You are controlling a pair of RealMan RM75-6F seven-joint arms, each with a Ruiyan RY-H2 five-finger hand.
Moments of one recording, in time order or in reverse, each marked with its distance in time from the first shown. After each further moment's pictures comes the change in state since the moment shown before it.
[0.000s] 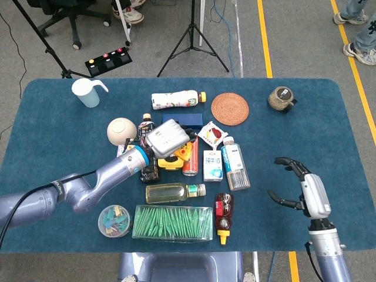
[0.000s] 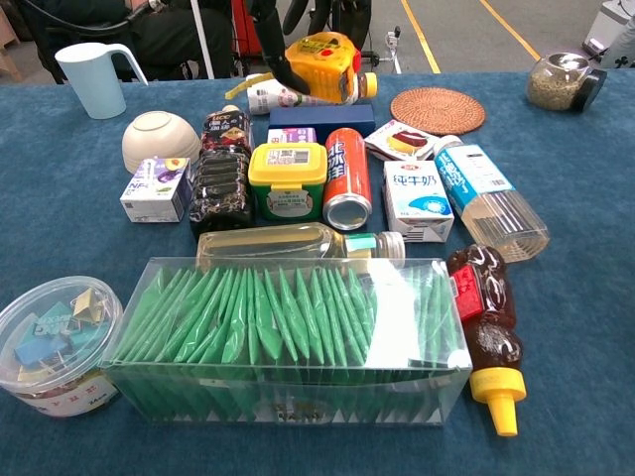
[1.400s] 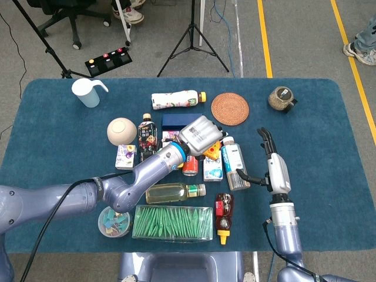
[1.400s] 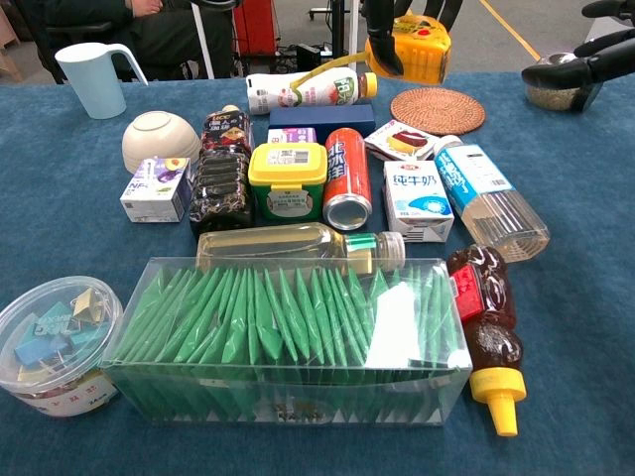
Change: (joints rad) left arm -0.368 -0.066 0.075 0.019 -0.602 0.015 0.274; right arm 0.204 -0.322 0.165 0.046 0.373 -0.034 -0.247
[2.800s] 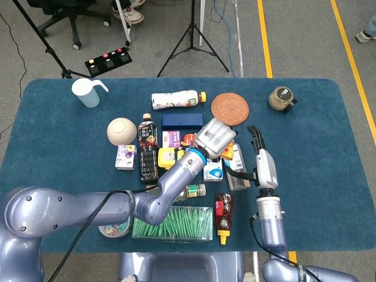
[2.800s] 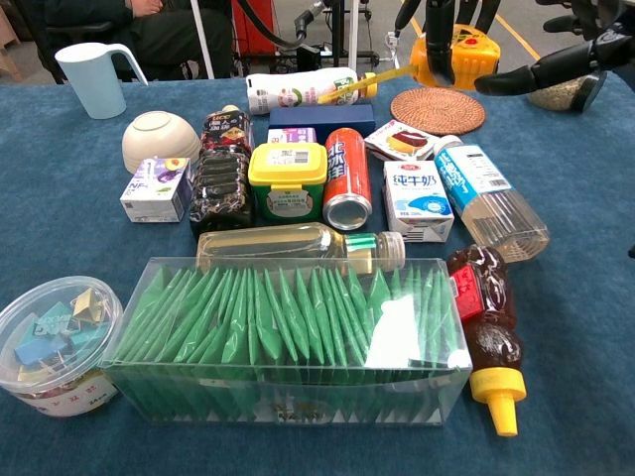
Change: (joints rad) left arm -0.150 -0.154 -0.021 0.055 -0.365 0.183 0.178; right arm 0.075 -0.114 0.053 0.034 0.116 0.020 -0.099
